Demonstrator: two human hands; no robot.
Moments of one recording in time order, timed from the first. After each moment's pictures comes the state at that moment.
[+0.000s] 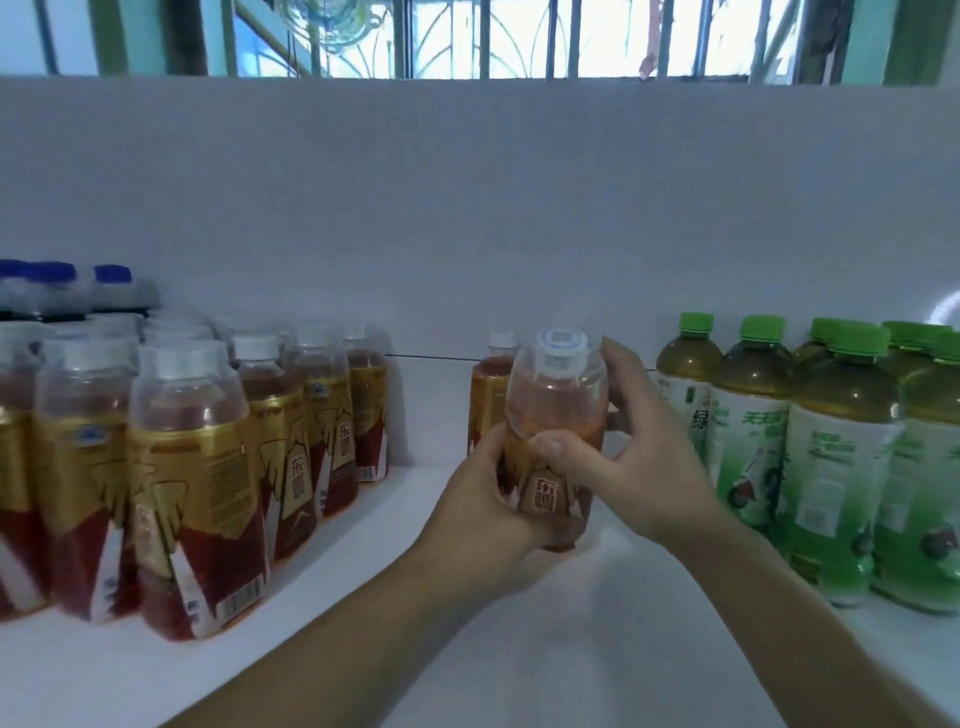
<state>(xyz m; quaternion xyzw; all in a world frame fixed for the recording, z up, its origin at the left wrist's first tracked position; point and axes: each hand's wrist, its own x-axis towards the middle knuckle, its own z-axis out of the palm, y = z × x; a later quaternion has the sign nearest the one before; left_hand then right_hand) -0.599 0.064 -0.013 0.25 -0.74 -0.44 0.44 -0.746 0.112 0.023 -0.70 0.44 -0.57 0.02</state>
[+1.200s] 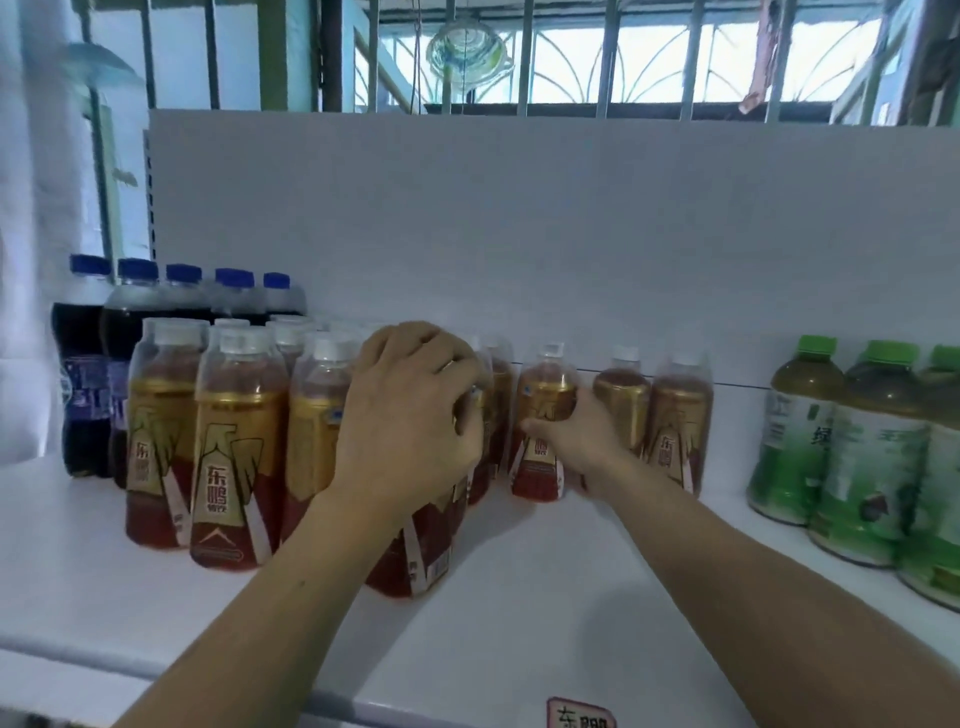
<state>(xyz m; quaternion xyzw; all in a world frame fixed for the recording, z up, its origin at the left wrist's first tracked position) -0.425 0.030 0.036 0.33 -0.76 0.28 0.48 -0.639 -0.030 0.005 -0.53 0.62 -0.55 0.20</state>
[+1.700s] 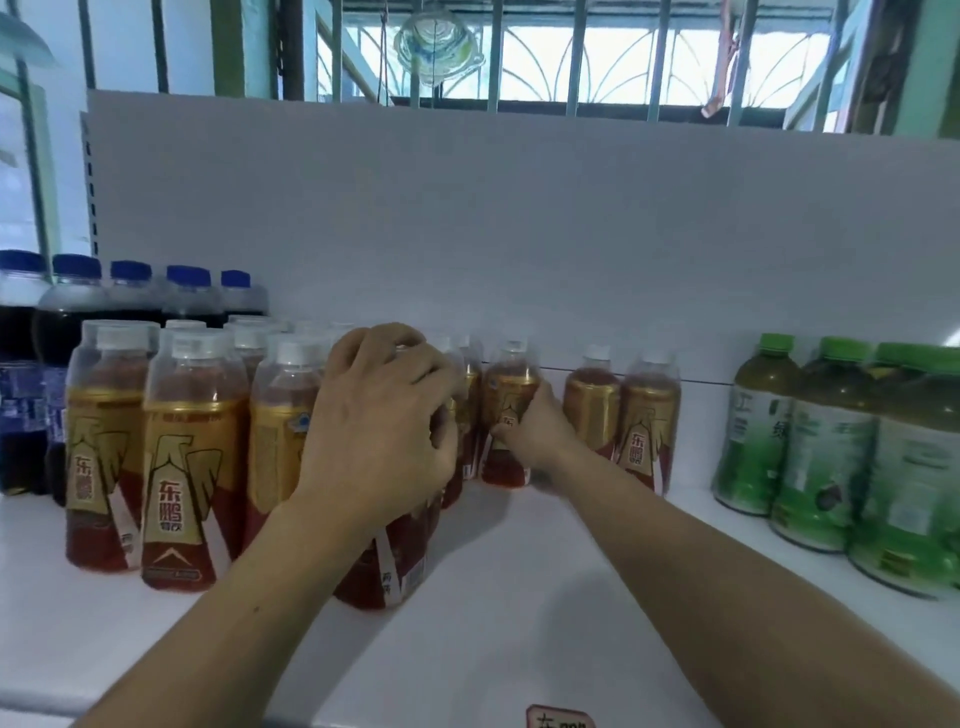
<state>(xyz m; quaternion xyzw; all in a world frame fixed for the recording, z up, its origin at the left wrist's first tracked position) -0.426 0.030 0.036 0.32 -0.77 0.32 0.45 -0.629 -0.046 0.011 -0.53 0.70 -0.45 0.15</state>
